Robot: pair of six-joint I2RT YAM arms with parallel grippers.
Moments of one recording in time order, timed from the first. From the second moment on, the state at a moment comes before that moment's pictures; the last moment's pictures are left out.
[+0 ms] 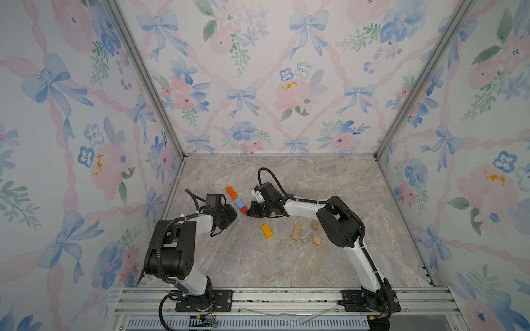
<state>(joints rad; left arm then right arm) -0.06 1.58 0.64 -0.01 0.31 -0.83 0.81 2.34 1.65 -0.12 -0.43 0.77</state>
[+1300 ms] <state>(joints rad) -0.46 1.23 0.58 -0.32 0.00 -0.88 0.63 1.80 1.37 -0.11 -0.28 0.61</state>
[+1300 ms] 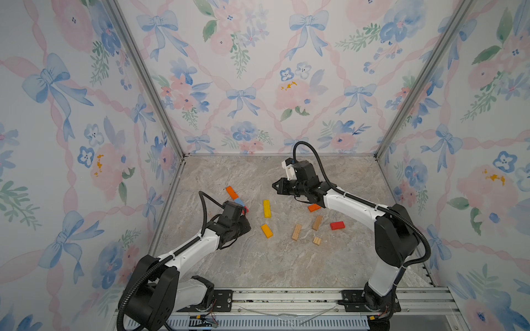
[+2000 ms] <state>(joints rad) -0.71 1.44 0.71 -0.38 -0.07 -0.93 0.53 1.78 1.20 0.11 -0.29 0.70</state>
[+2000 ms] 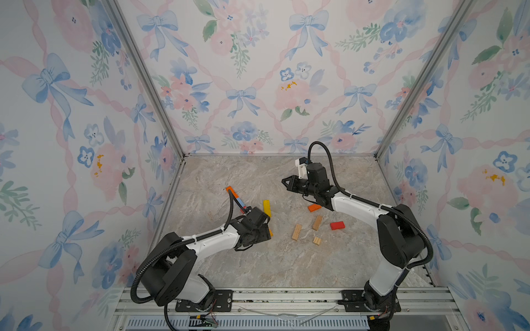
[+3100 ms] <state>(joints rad) -0.77 1.76 1.05 -0.56 -0.15 -0.95 0.44 1.76 1.10 0.19 -0.31 0.72</state>
